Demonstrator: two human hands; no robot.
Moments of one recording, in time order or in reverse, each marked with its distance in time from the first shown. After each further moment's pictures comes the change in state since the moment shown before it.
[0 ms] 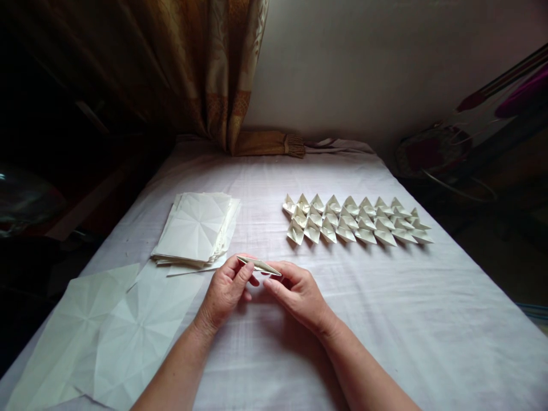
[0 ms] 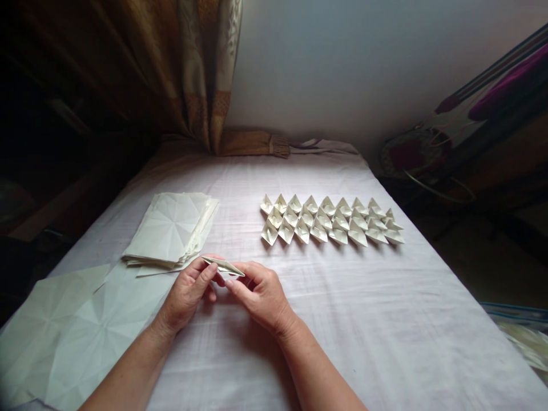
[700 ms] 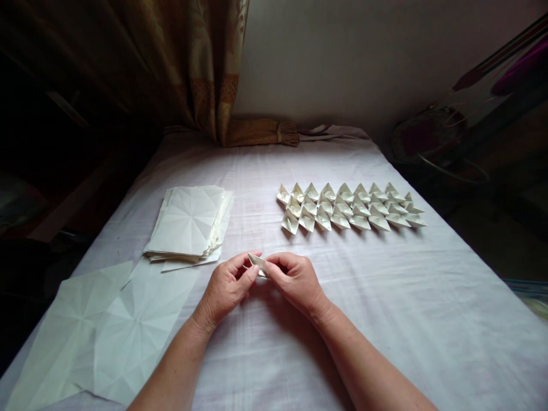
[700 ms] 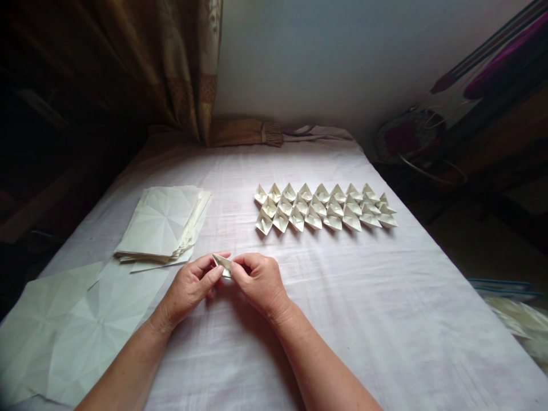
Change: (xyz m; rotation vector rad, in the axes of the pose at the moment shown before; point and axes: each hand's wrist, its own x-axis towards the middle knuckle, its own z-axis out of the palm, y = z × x) left_hand -0.002 0.004 0.002 0.271 -0.150 -0.014; right_hand 0.002 -0.001 0.005 -0.162 0.154 0.126
